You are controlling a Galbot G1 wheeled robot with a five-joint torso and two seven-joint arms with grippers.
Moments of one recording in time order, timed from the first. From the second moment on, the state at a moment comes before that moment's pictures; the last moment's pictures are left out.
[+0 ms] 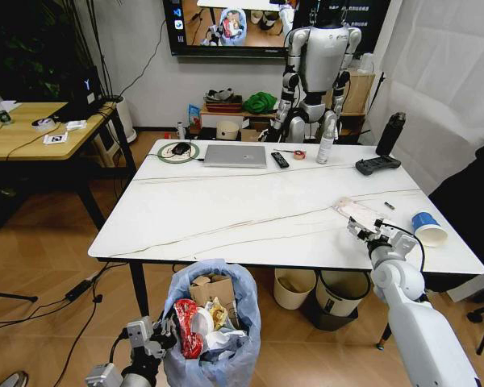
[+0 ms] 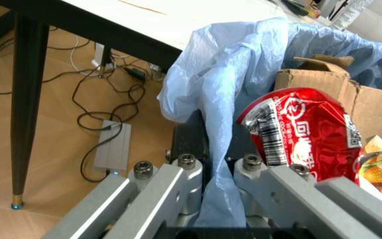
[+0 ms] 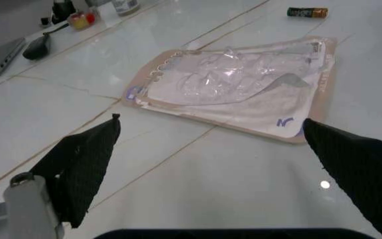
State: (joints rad) left arm 1.92 -1.42 -0.54 -2.23 -0.50 0.14 -0.01; right arm -0.98 1.20 0.55 1.49 0.73 -0.31 0.27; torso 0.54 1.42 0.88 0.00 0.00
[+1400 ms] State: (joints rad) left arm 1.92 -1.44 -0.55 -2.23 -0.50 0.14 -0.01; right arm -0.83 1.17 0.49 1.32 0.73 -0.31 0.27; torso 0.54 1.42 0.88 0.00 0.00
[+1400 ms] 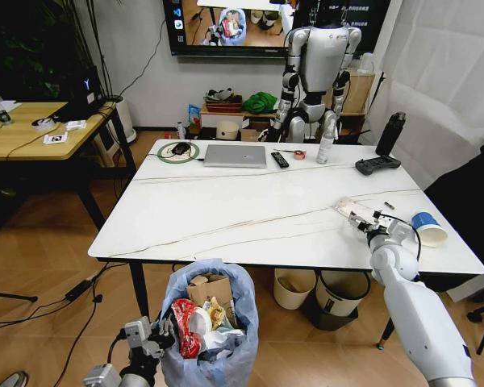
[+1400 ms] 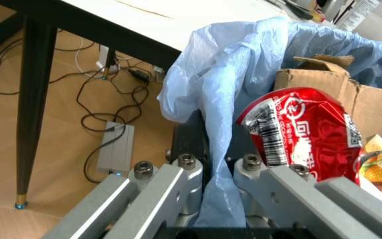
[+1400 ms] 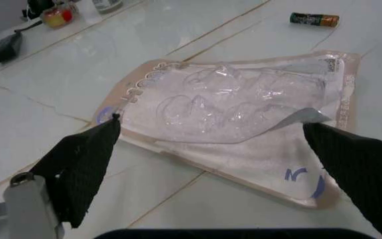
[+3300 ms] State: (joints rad) left arm 1.92 -1.44 -0.55 -2.23 -0.50 0.14 -0.01; right arm -0.78 1.17 0.48 1.24 0.73 -0.30 0.25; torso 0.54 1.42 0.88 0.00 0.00
